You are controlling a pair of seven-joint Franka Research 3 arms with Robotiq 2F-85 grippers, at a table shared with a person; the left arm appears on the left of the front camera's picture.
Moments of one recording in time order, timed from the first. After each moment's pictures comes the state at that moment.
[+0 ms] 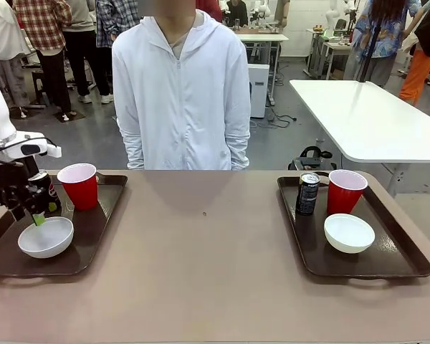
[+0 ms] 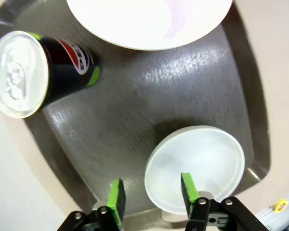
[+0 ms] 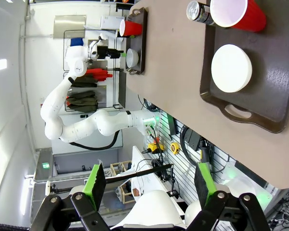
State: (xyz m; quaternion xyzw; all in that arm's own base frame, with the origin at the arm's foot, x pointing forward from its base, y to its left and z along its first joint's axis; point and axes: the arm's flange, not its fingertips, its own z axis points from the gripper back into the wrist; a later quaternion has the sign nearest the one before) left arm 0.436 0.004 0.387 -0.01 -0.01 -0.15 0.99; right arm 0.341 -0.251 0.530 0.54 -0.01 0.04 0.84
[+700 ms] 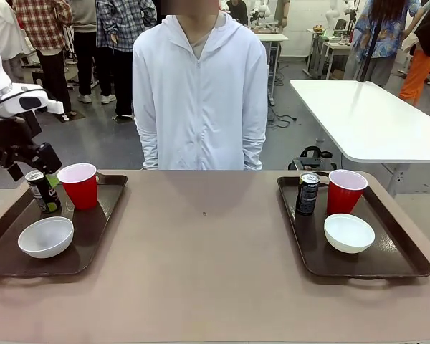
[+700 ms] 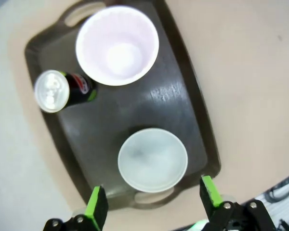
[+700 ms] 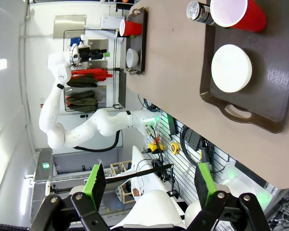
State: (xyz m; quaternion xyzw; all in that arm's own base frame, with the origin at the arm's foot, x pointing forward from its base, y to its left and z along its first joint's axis) left arm 0.419 -0.044 0.488 0.00 -0.06 -0.12 0.99; right arm 0.341 -0.251 0.530 0.54 -0.01 0.04 0.84
